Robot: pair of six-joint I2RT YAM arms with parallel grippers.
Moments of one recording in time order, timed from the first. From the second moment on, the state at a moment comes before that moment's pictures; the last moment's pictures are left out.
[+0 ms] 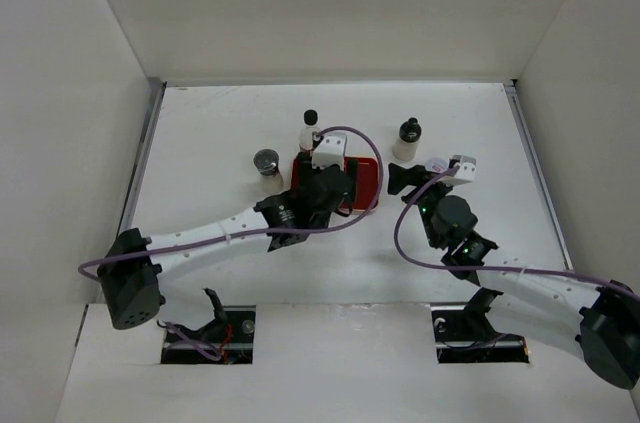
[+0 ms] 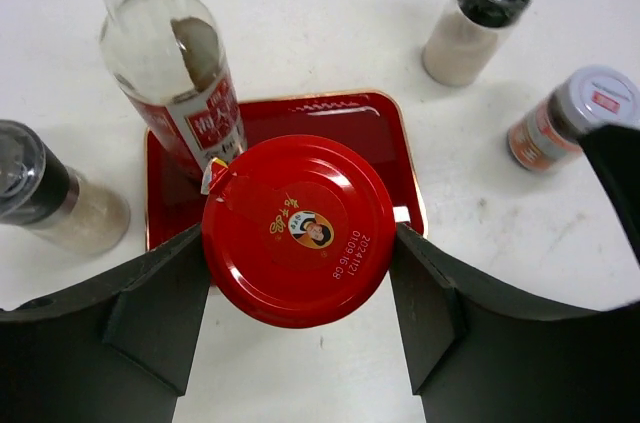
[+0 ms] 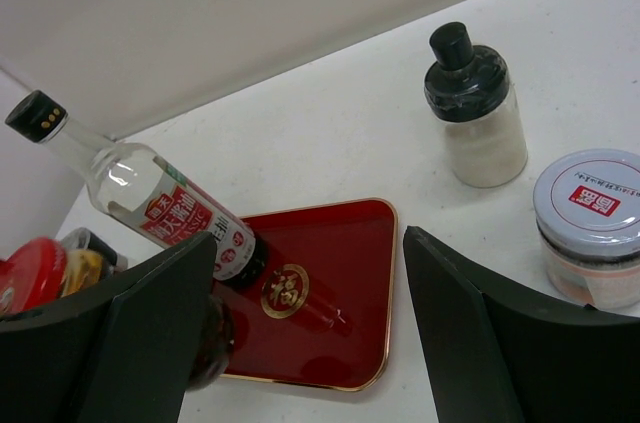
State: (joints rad) left arm -1.08 1.34 1.01 -0.13 -0.77 -0.44; right arm 0.74 0.96 0.38 0.61 0.61 0.49
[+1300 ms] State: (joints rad) left arm -0.83 1.29 0.77 0.09 -0.71 -0.41; right arm 0.74 0.96 0.38 0.61 0.61 0.49
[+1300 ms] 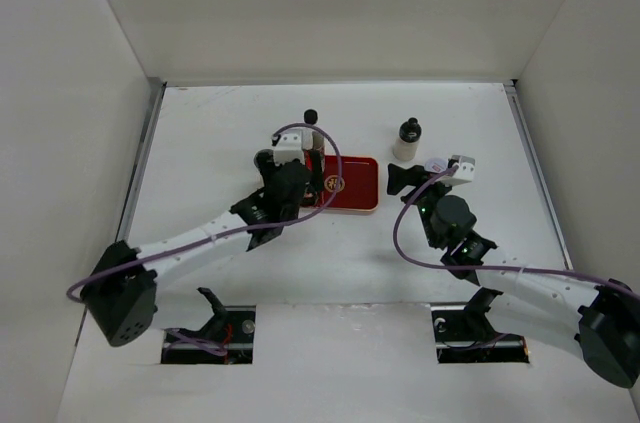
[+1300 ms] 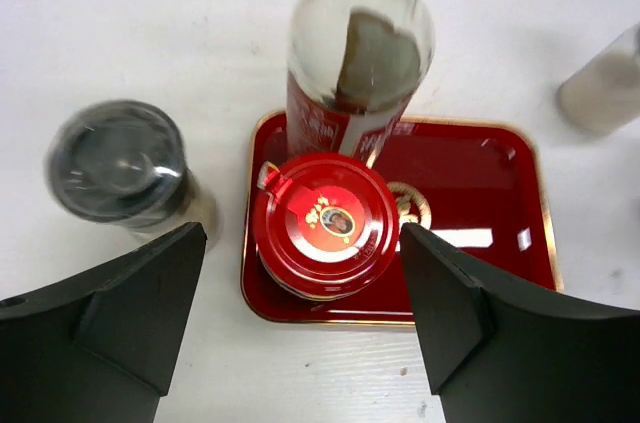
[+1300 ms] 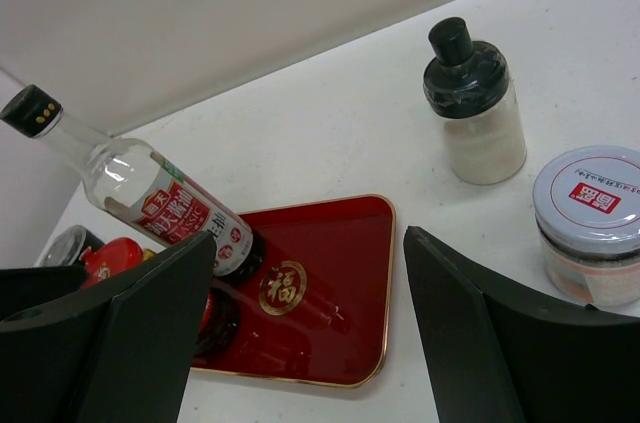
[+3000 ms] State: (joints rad) left arm -0.91 0.98 0.99 -0.17 -0.73 -0.38; right arm 0.74 0.98 0.38 0.61 0.61 0.49
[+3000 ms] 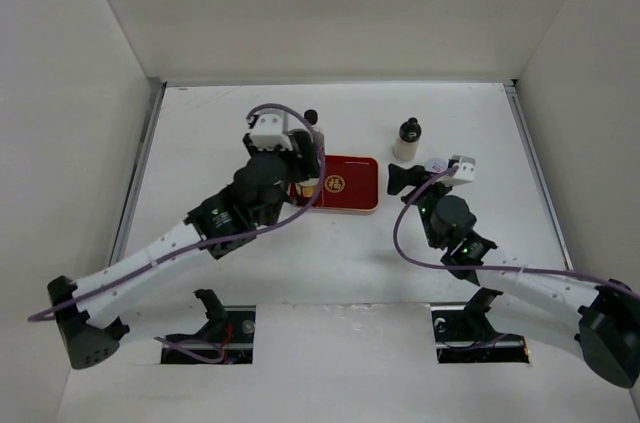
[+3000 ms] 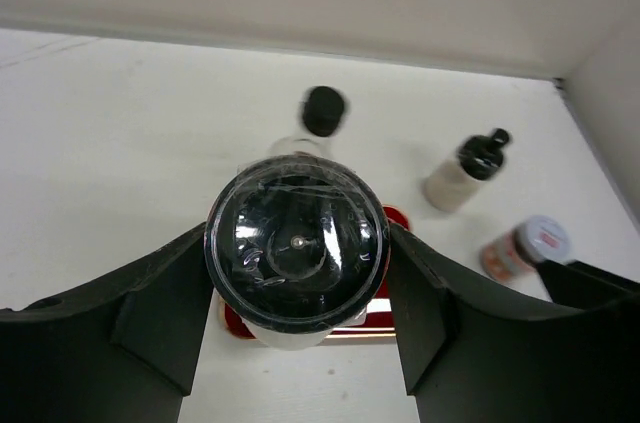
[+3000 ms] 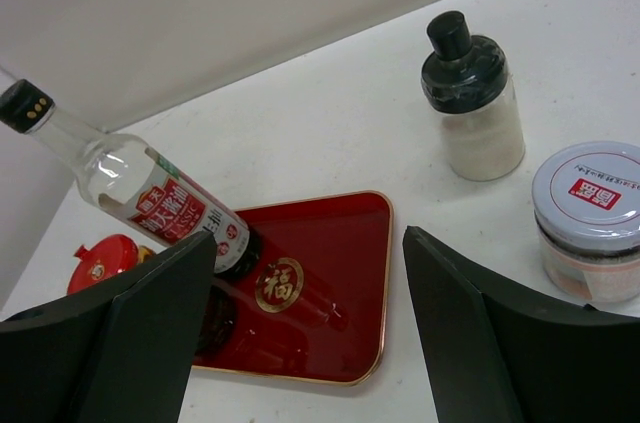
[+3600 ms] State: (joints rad) left arm -0.98 1.56 1.05 0.11 -0.69 -0.33; right arm 0.69 0.87 0.34 0.60 0.67 0.53
